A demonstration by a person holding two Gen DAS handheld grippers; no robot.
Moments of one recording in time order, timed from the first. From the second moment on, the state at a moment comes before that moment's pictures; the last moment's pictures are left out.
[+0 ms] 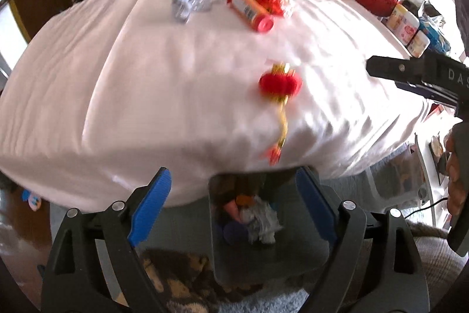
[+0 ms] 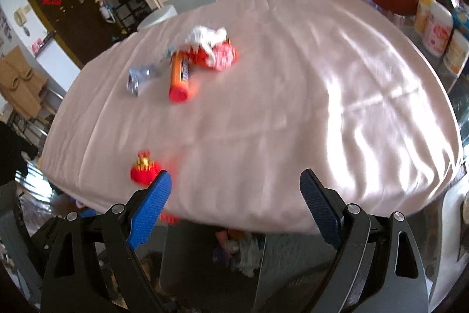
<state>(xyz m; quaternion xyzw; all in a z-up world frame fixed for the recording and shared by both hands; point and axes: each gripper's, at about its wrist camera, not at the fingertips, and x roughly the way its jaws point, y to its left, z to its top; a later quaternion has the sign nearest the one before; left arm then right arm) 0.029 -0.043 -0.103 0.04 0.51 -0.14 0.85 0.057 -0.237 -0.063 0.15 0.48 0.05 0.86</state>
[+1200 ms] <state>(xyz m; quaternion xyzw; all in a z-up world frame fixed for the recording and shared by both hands) 0.108 -0.067 -0.106 0.01 0.49 -0.16 0.86 0.198 -0.206 -0.047 0.11 0.44 0.07 0.89</state>
